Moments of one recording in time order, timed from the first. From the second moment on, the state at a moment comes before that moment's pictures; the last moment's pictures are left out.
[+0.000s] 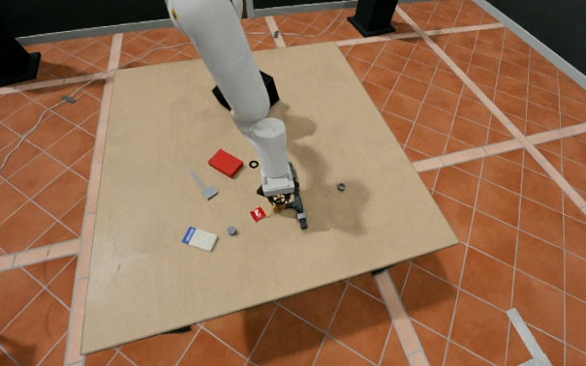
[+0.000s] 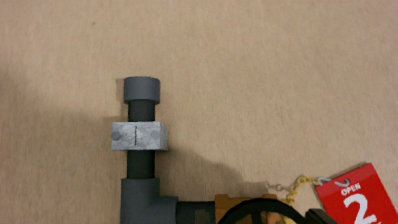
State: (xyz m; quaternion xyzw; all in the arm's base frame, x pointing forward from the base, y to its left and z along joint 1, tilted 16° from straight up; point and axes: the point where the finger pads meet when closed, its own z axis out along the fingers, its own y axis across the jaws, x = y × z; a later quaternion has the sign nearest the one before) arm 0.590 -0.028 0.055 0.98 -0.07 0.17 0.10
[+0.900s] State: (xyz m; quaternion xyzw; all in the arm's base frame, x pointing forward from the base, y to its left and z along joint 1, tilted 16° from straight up) arm 0.590 -0.029 0.055 0.94 0.29 0.10 0.16
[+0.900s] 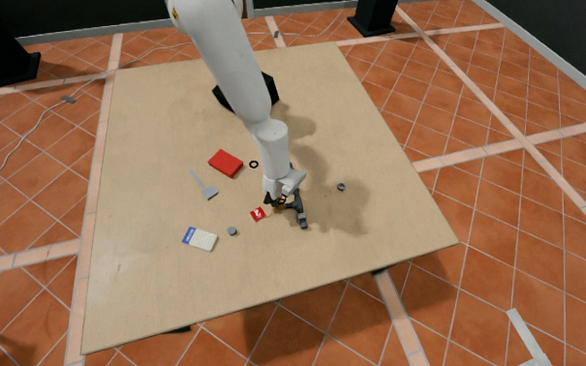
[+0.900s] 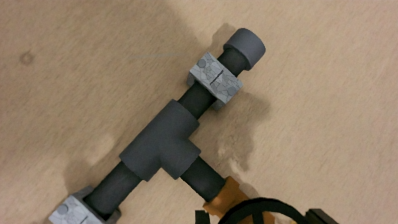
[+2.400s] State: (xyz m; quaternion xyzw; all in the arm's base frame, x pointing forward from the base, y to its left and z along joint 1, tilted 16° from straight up) arm 0.590 -0.028 0.055 0.94 0.29 0.07 0.15
